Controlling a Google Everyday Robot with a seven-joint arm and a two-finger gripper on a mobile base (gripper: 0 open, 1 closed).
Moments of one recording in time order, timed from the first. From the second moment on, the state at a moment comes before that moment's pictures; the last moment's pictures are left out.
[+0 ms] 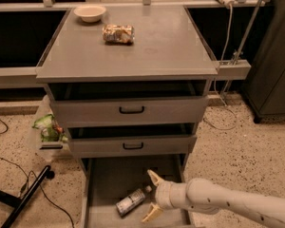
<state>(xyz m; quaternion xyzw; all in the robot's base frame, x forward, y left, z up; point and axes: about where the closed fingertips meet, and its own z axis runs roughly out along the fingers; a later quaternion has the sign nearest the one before) 0.463 -0.020 0.408 -0.60 0.67 0.19 0.39</state>
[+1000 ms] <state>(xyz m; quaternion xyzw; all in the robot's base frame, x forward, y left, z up) 0.476 0.039 0.328 -0.60 0.66 0.19 0.40</state>
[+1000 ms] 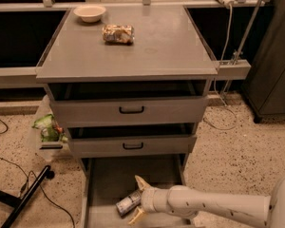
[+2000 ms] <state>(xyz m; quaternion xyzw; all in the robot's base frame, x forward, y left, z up) 0.525 0.052 0.266 -0.64 0.65 0.16 0.38</state>
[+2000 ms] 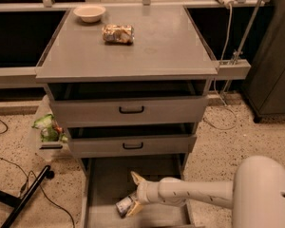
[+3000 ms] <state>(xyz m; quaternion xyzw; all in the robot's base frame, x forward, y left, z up) 0.540 0.061 0.215 -0.65 0.64 0.21 0.36</state>
